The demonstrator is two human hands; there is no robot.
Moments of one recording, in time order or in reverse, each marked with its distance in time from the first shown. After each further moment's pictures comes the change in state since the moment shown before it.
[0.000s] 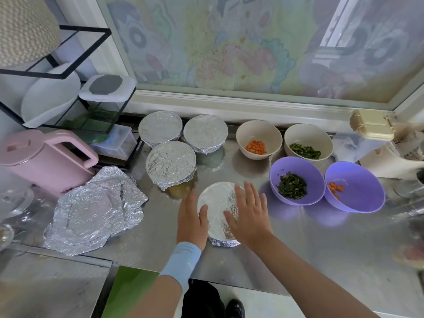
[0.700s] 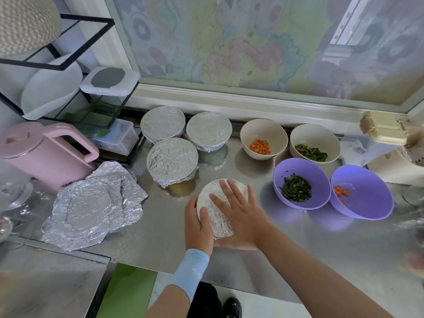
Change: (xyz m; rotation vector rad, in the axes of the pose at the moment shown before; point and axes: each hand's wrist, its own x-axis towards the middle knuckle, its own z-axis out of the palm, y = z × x) left_hand -0.015 0.018 0.021 -0.396 0.122 -0.276; right_hand 0.016 0.000 -0.017 -0.136 -0.094 -0.486
